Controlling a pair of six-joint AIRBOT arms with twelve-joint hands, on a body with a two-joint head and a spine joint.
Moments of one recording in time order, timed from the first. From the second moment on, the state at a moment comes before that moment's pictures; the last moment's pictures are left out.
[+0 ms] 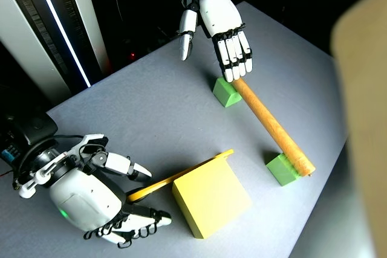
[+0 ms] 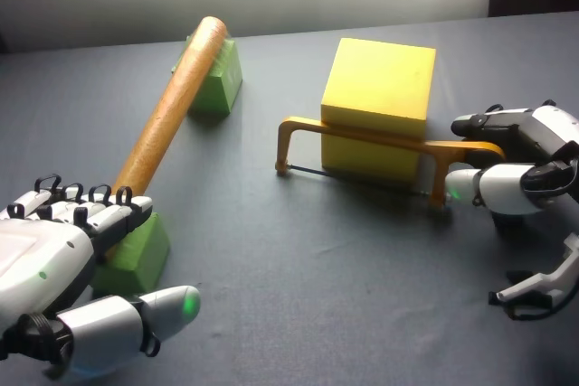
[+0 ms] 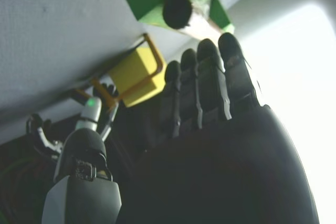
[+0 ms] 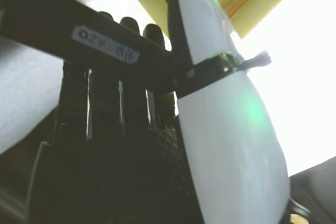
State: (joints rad) left arm 0.93 -0.71 0.49 -0.82 -0.99 1.46; right arm -0.62 -1.13 0.98 1.26 0.81 -0.98
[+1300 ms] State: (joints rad) left arm 0.97 -0.73 0.51 -0.80 -1.03 1.41; right arm -0.60 -1.07 0.87 1.13 0.85 -0.98
